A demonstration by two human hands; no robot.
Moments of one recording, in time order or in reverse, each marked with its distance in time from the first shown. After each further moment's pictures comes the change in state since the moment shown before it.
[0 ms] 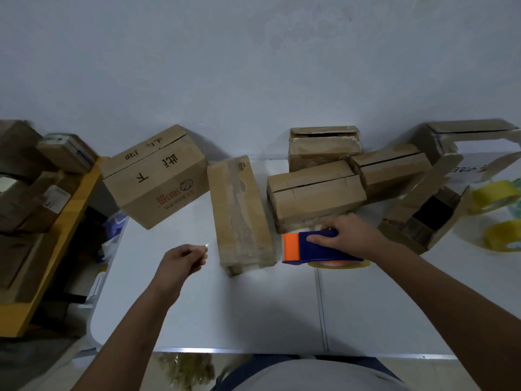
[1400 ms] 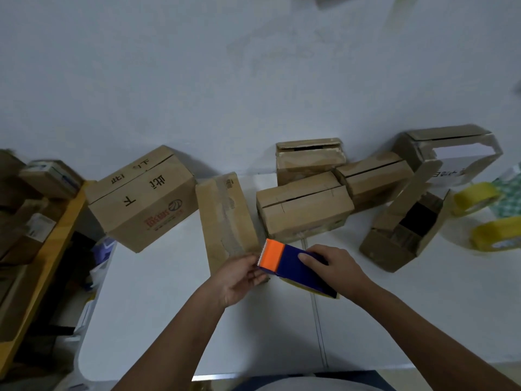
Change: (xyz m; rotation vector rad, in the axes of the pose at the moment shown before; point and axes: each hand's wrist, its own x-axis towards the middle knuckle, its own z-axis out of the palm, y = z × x) left_hand -0.007 0.043 0.118 -0.242 -0.408 -0.368; right_hand -0.035 -0.020 0.036 0.441 0.179 0.085
